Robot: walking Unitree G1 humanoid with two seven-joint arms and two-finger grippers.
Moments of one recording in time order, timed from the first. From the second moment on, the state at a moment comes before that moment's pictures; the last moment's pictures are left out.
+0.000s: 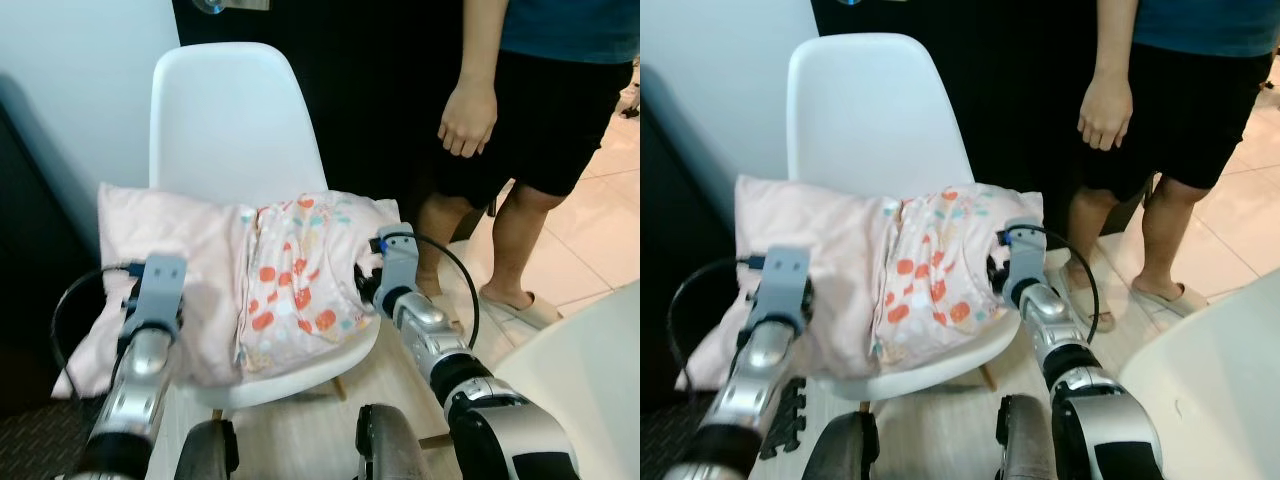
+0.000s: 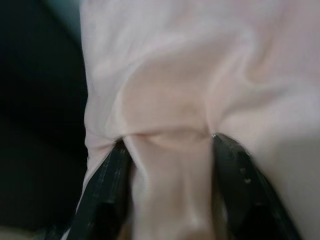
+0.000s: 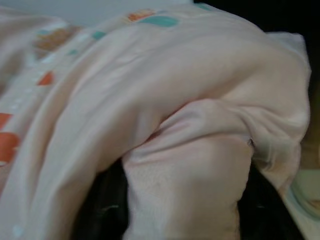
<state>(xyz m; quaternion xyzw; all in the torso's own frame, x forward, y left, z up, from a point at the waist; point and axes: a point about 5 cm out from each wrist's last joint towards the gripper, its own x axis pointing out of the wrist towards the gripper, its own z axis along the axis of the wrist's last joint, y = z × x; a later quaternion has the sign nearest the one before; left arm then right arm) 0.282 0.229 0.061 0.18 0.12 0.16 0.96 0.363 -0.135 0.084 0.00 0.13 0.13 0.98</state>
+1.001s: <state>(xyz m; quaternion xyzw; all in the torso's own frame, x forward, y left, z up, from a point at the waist) 0.234 0.312 0.124 0.23 -0.01 0.39 0.89 0.364 -0.184 0.101 0.24 0.02 -0.07 0.97</state>
